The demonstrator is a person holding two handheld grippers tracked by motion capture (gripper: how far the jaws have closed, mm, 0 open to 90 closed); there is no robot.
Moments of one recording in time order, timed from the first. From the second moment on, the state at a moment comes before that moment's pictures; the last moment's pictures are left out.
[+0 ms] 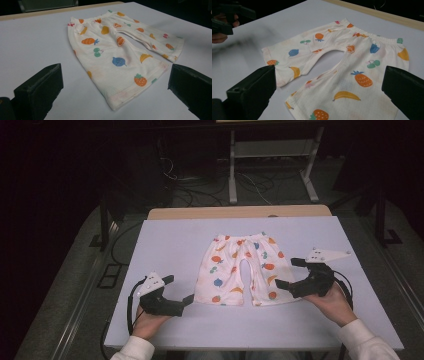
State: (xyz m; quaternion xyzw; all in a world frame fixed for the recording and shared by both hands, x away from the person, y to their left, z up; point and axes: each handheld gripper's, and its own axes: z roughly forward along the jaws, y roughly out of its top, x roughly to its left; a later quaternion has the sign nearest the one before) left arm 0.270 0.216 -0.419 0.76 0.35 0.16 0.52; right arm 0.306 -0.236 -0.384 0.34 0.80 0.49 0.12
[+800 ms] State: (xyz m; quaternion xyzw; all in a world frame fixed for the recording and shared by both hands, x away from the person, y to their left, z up) left arm 0.270 0.216 -0.419 0.76 0.35 0.16 0.52; right arm 0.345 -0.213 -0.370 0.33 0.80 0.49 0.11
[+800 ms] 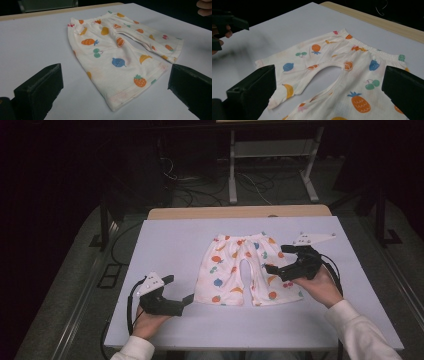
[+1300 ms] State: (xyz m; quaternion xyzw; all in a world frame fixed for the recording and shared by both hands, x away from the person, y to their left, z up) left arm 0.271 0.216 -0.419 0.76 0.35 0.16 0.52; right arm 0.371 -0.187 -0.359 0.32 0.80 0.49 0.10
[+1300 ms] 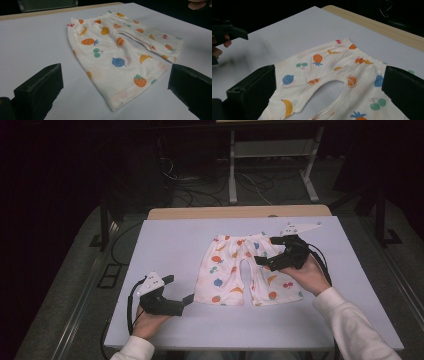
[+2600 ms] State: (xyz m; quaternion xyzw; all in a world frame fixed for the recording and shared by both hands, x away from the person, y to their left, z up) left arm 0.272 0.216 -0.420 0.76 0.35 0.15 0.52; right arm 0.431 -0.151 -0.369 0.35 0.79 0.48 0.10
